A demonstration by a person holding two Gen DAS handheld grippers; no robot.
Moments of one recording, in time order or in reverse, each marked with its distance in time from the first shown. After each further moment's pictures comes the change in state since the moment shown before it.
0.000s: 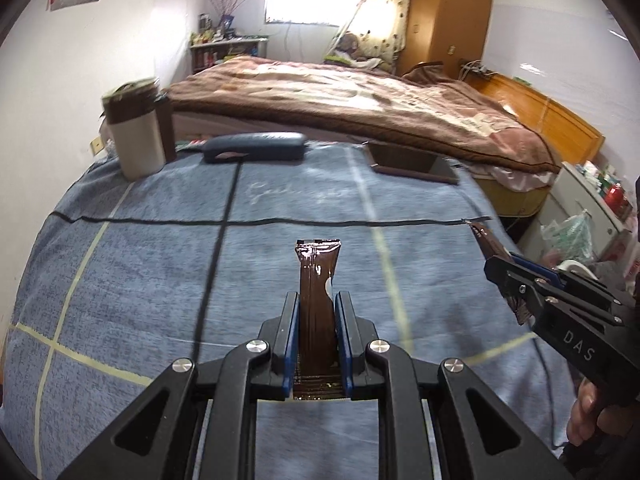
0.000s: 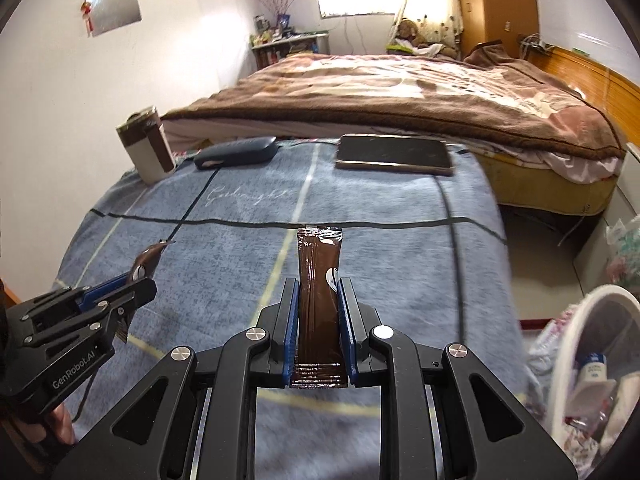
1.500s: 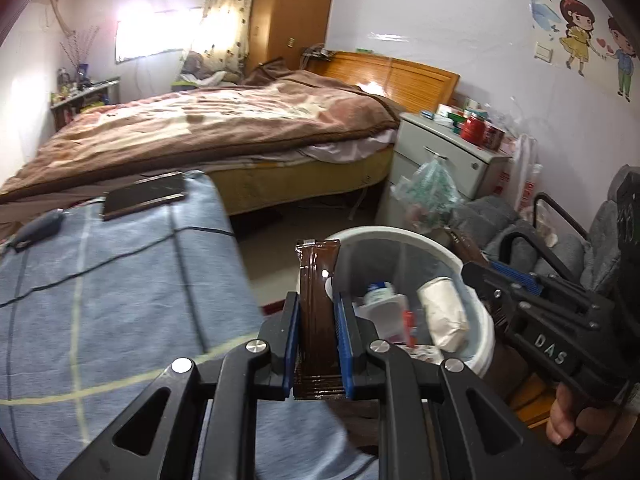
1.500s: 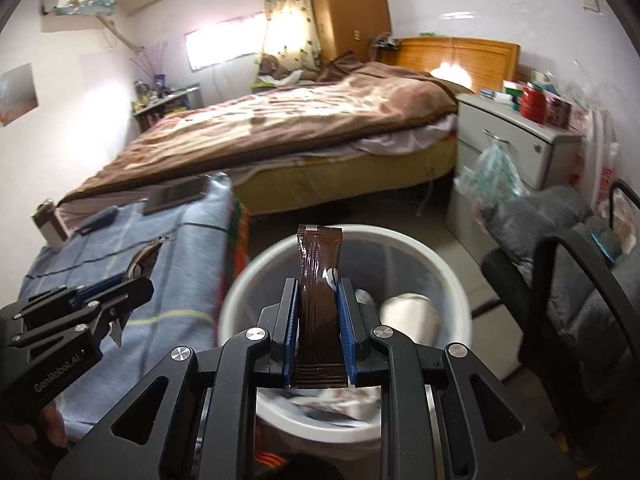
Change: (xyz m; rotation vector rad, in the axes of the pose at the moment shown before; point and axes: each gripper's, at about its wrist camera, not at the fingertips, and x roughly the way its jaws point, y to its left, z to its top) left arm -0.027 -0.261 -0.019 0.303 -0.014 -0.375; right arm -0.135 -0.183 -0.069 0.261 -0.129 -0.324
